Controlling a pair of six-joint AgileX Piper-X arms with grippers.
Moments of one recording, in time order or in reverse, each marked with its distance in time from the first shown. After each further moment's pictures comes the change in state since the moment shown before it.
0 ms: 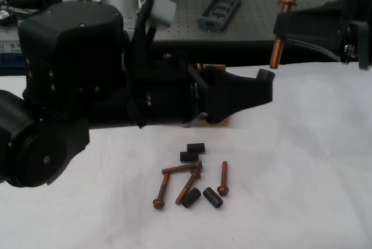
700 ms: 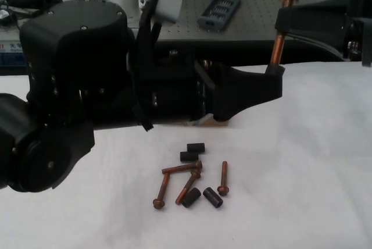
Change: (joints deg) left arm -0.6 0.0 0.1 -3.8 -2.7 0.0; right arm 0.0 -0.2 -0.1 -0.8 -1.2 0.0
